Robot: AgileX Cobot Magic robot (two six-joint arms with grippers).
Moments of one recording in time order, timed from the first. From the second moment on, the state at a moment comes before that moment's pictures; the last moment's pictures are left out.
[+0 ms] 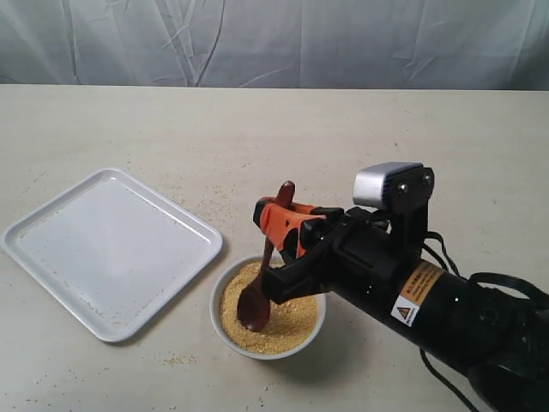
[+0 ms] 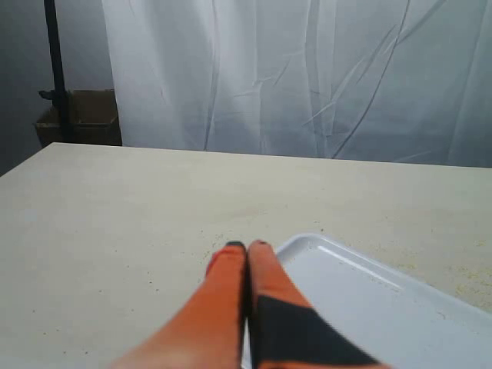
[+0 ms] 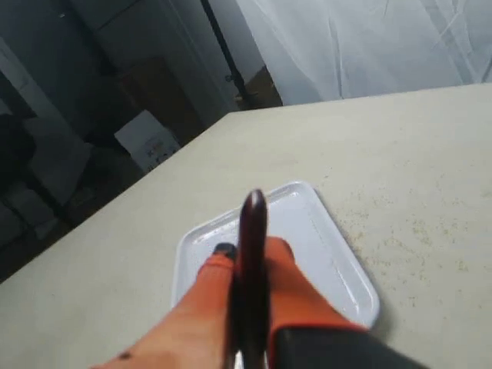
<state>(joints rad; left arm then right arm) 0.03 0.00 0.00 -0.02 0.19 -0.02 0.91 1.61 -0.33 0.04 -1.08 0.40</state>
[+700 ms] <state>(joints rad) 0.03 0.00 0.00 -0.02 0.19 -0.02 0.91 1.57 -0.33 0.31 -1.11 0.21</state>
